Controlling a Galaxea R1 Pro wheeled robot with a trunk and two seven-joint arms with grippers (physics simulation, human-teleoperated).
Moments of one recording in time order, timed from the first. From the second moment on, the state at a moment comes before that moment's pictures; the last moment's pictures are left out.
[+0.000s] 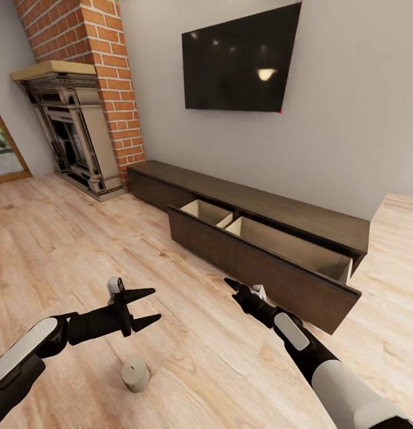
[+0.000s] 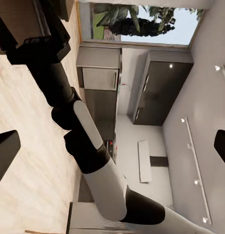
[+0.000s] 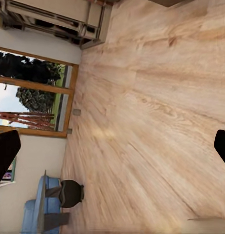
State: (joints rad) left arm -0.42 0.52 -0.37 -1.39 2.02 0.99 -0.17; right arm -0.70 -0.04 0.31 -0.62 -1.23 0.36 0.41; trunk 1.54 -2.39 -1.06
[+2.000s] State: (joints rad) left arm -0.45 0.35 -0.10 -1.21 1.33 0.81 0.89; right arm -0.74 0.10 0.40 -0.71 -0.77 0.46 -0.60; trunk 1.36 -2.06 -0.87
